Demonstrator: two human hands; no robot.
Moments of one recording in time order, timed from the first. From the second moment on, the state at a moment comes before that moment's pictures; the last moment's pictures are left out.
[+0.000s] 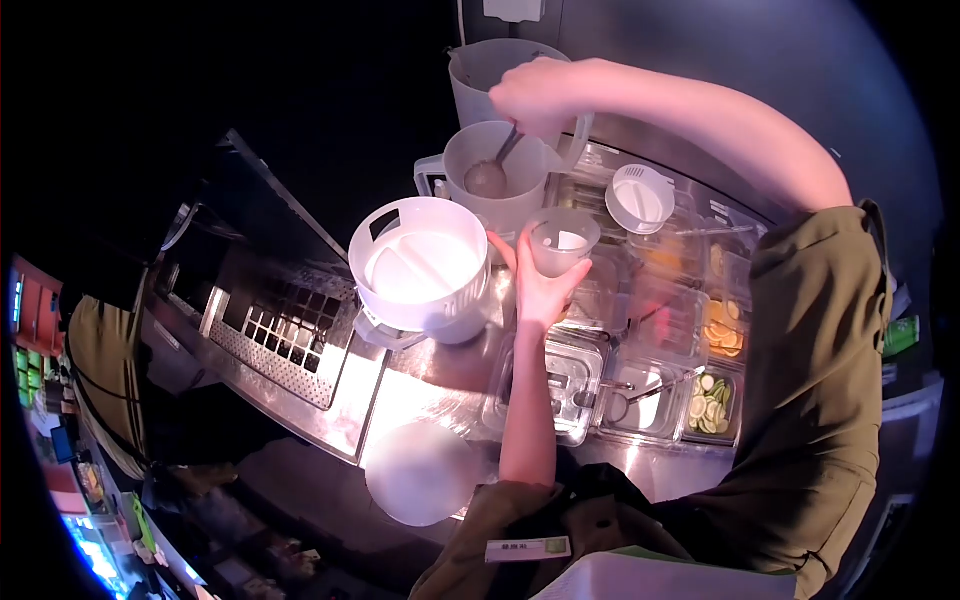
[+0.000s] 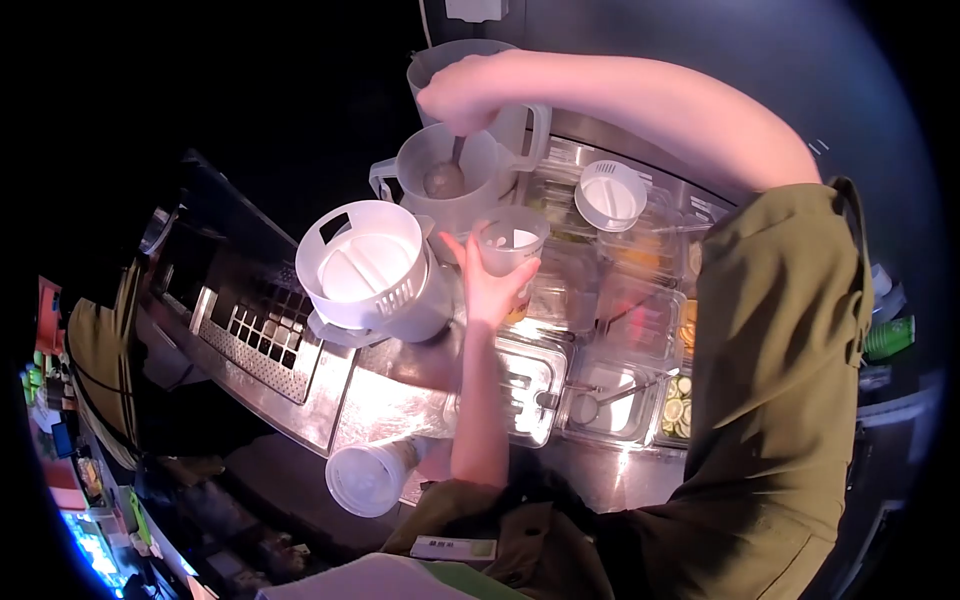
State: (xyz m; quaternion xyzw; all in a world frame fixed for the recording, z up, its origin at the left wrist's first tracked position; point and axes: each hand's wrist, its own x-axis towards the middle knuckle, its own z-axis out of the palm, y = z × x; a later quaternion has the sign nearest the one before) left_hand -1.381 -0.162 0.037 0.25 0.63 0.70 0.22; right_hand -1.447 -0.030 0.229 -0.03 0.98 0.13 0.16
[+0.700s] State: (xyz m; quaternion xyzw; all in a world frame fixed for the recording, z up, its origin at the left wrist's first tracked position) left_hand -1.385 -0.155 0.020 0.31 0.67 0.66 0.12; right_hand -1.470 0.001 0.202 0.22 0.89 -0.21 0.35
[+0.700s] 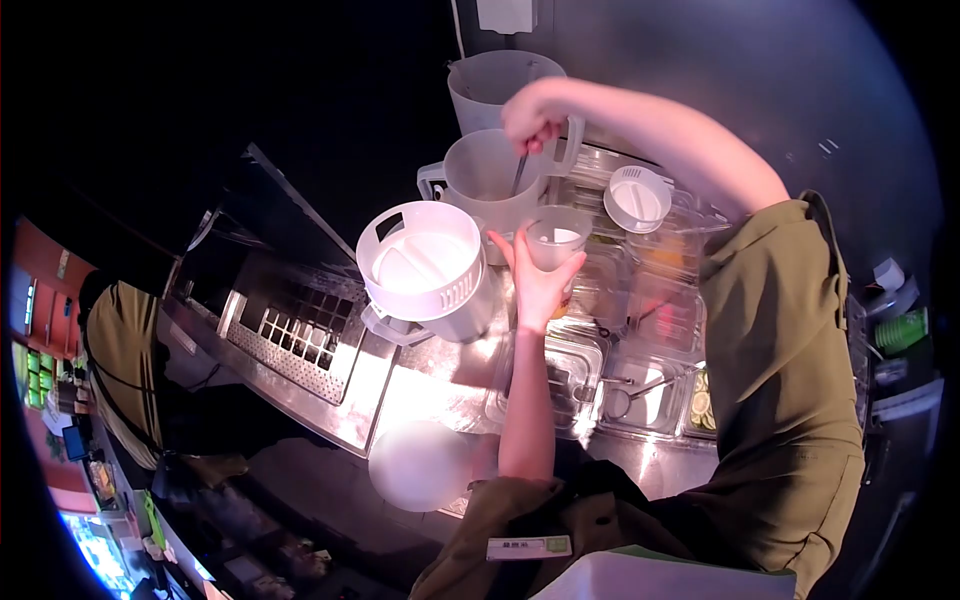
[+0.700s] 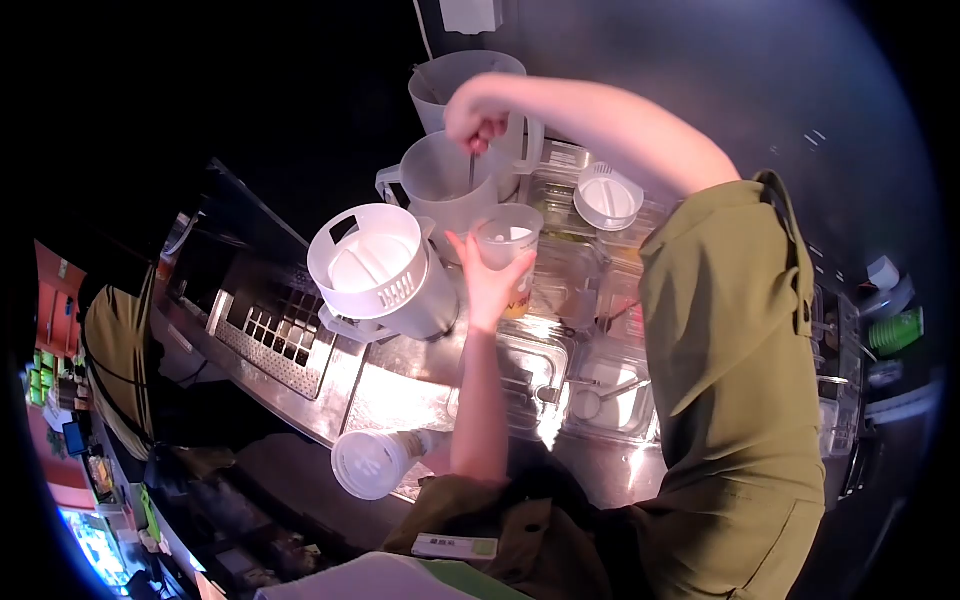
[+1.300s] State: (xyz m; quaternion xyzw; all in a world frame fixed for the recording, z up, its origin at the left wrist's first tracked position) left_hand -1.372 -0.152 0.058 0.20 0.68 0.71 0.01; right_hand -1.415 0.025 0.282 0.29 0.90 -0.28 0.18
